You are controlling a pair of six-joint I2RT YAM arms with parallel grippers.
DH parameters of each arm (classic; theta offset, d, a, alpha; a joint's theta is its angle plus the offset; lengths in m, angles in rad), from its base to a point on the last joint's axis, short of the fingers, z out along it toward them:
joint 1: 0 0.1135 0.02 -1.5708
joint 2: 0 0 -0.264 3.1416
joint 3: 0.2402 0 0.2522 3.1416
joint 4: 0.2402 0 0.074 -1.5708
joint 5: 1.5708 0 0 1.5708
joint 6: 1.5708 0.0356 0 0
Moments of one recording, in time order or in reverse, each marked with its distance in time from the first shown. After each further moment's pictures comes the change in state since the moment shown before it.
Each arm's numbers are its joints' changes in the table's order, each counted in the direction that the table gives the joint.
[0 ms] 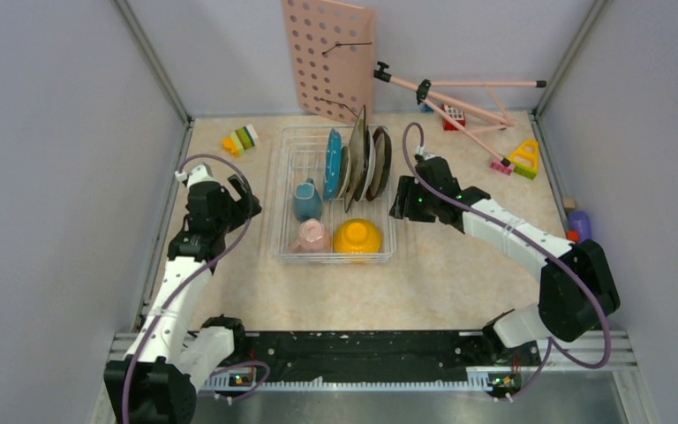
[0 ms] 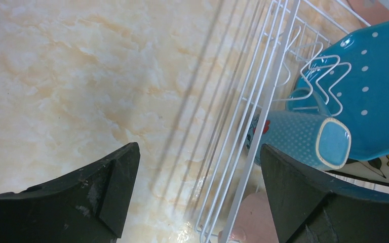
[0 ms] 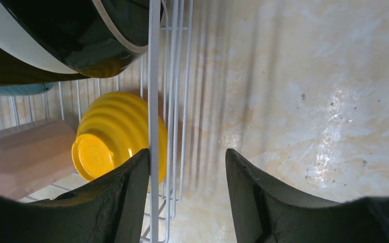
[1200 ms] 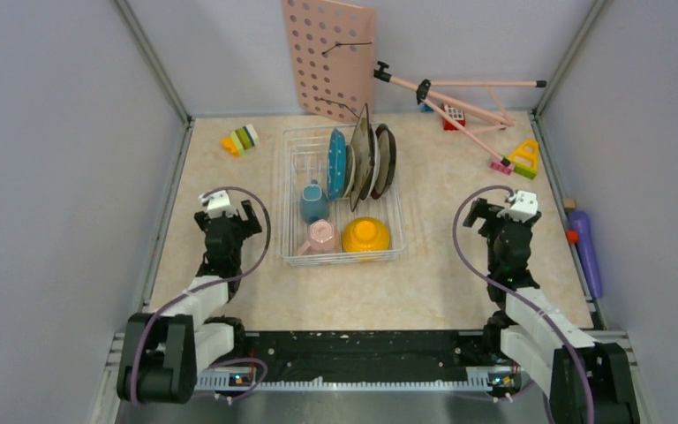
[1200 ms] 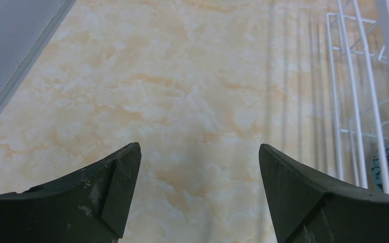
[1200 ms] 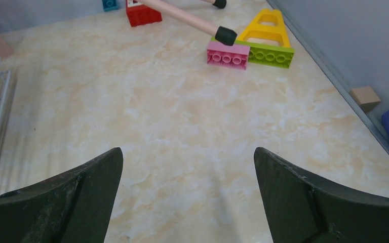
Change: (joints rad) left arm 0.006 0.110 -0.485 -0.893 -0.114 0.393; right arm -0.425 -0.584 -0.807 -0.945 0.302 -0.404
